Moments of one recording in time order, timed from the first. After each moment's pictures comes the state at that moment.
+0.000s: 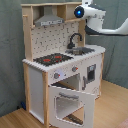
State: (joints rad) arm -0.99 -0.63 1.28 -1.58 -0.91 1.58 0.58
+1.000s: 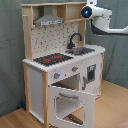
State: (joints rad) arm -0.78 -0.64 1.10 -1.73 -0.95 1.68 0.58
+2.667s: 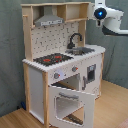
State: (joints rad) arm -0.57 -0.76 0.83 -1.98 -0.95 1.99 0.59
